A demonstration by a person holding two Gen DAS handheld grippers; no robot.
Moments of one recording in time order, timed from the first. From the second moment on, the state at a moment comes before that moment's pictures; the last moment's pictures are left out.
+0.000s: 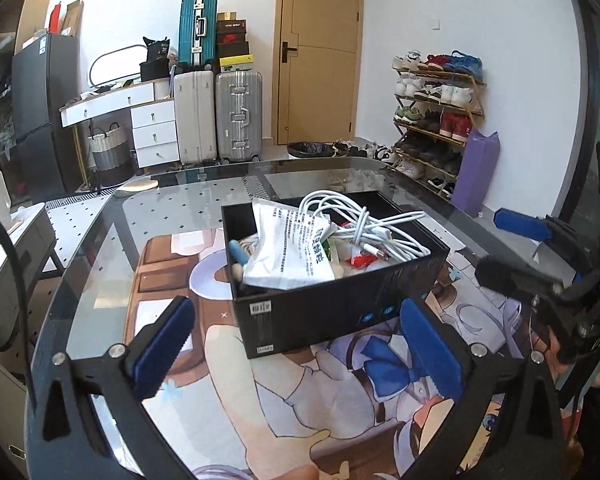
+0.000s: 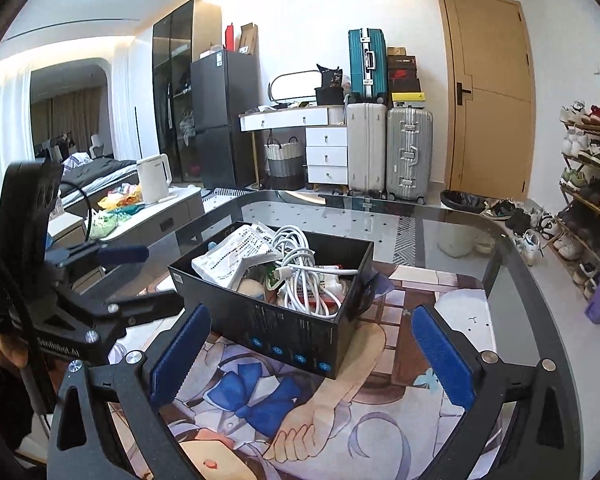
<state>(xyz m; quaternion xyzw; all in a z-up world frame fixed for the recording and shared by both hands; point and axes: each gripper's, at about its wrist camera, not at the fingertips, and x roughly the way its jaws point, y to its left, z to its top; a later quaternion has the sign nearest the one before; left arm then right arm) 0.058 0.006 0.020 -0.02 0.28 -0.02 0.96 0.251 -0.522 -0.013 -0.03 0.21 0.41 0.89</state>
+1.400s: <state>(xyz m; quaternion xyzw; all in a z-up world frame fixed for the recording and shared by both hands) 0.051 0.010 0.017 -0.02 0.25 -0.01 0.97 0.245 -0.513 -0.026 -0.03 0.19 0.42 0.88</state>
